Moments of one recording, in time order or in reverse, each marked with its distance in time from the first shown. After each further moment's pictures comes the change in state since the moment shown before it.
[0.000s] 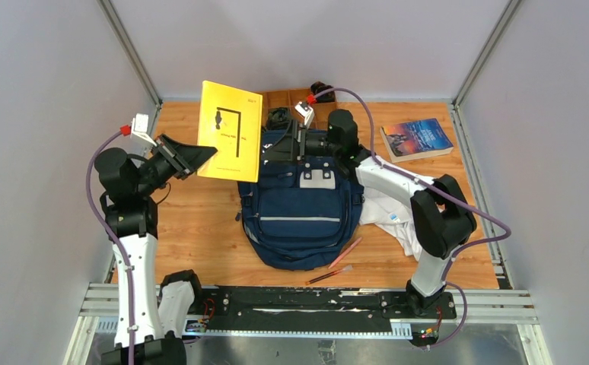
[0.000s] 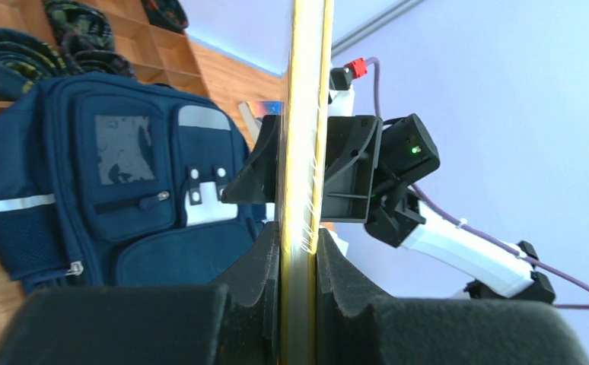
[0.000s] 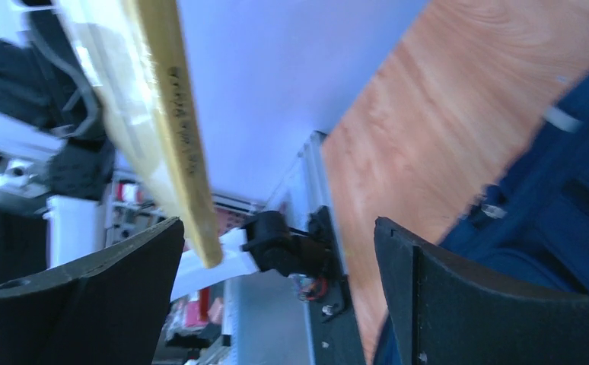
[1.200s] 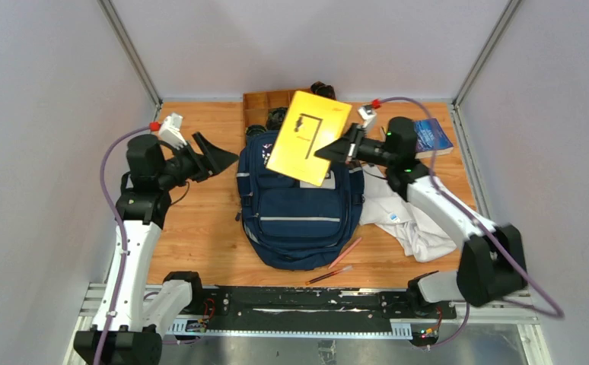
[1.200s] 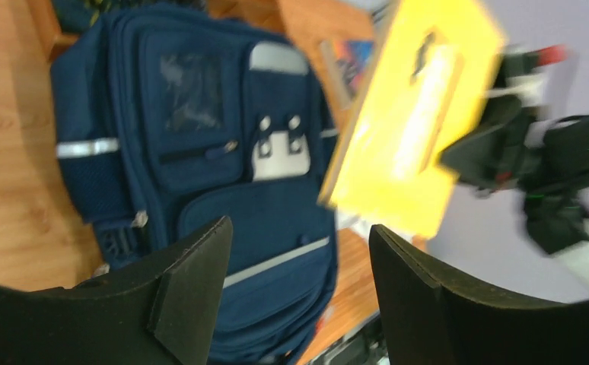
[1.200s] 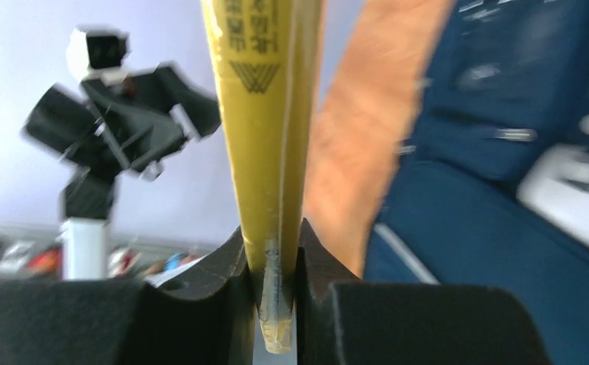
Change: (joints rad) left arm -0.200 0.088 0.075 -0.221 -0.221 0.227; right arm -0.200 -0.329 -0.330 0.076 -0.058 0.170
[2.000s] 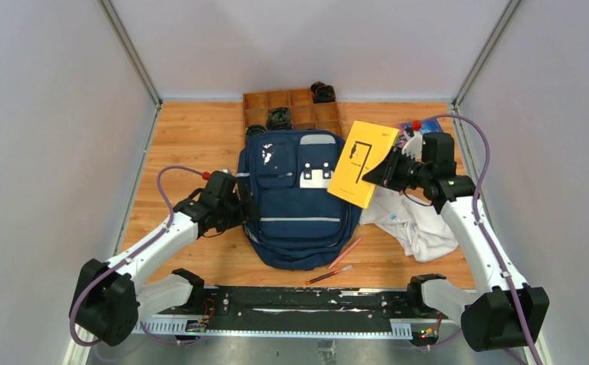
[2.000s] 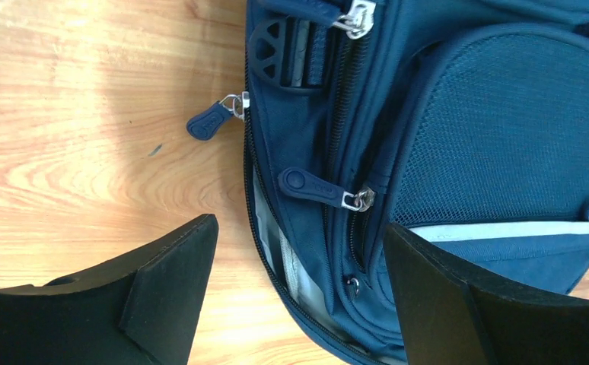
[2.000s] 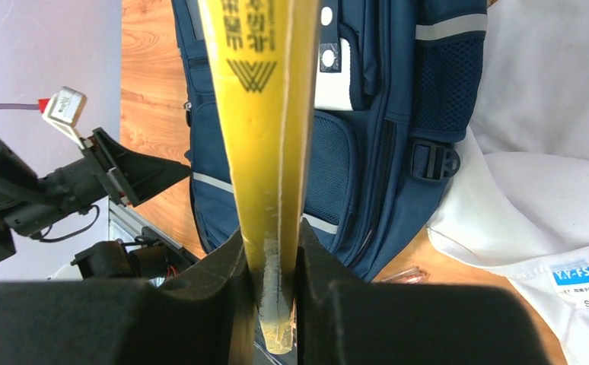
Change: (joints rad) left arm -0.510 0.200 -0.343 -0.132 -0.711 -0.071; right arm -0.291 -0.368 0.013 -0.996 0.346 -0.622
